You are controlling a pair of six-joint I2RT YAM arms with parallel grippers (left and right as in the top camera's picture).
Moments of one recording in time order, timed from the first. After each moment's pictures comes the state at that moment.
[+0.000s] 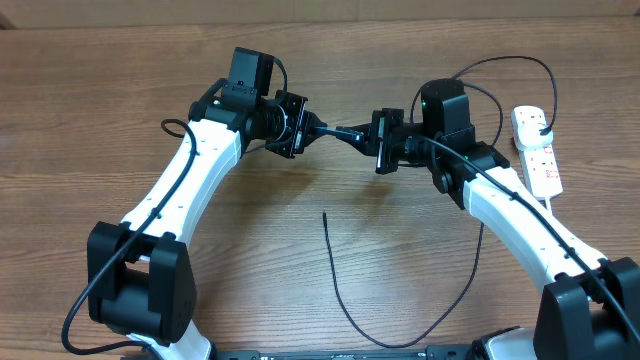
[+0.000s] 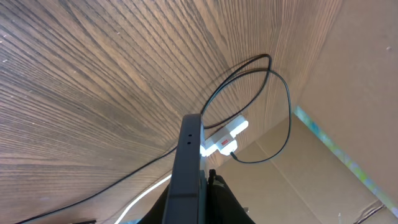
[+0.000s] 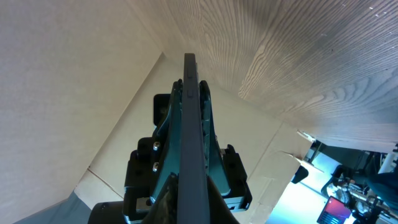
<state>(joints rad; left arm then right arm) -0.29 1.81 1.44 -0.62 0.59 -1.57 0.32 1.58 1.05 -0.07 -0.79 2.07</state>
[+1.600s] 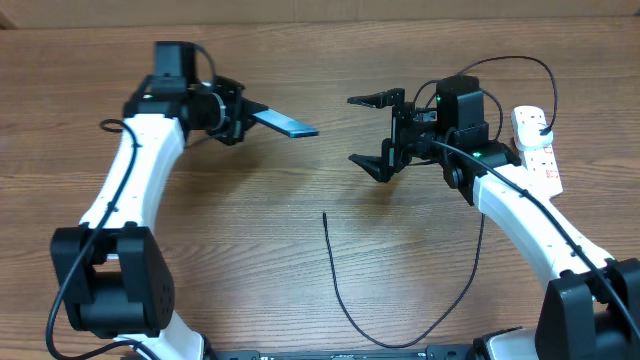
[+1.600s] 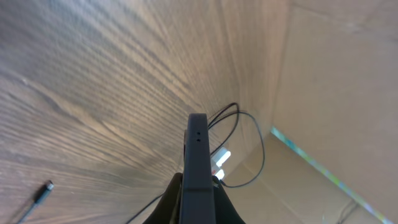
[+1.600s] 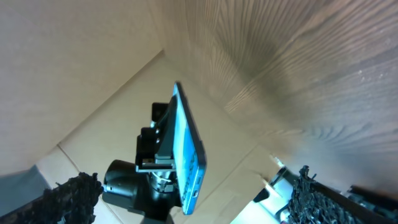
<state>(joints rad) 0.00 1.81 1.44 -0.63 0.67 -1.27 0.25 1.58 1.05 -0.08 -0.83 1.77</state>
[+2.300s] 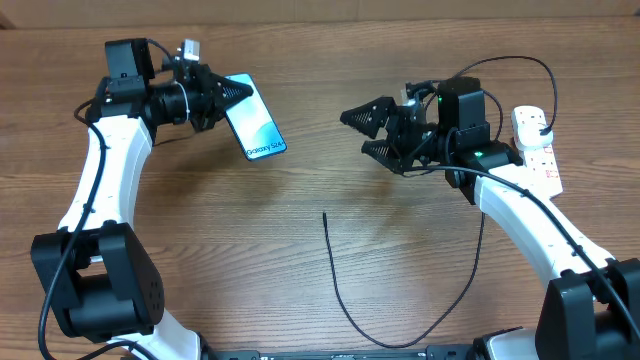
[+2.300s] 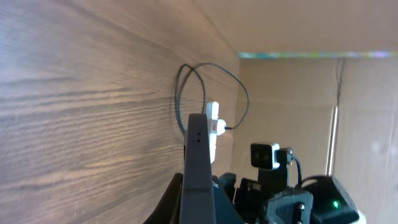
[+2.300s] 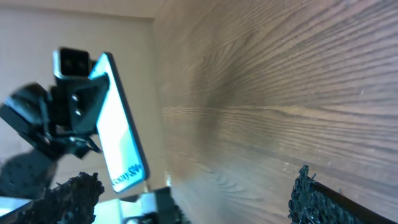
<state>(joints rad) 0.12 1.81 1.44 -0.50 1.04 -0.64 0.24 1.58 1.05 -0.13 -0.81 0.94</state>
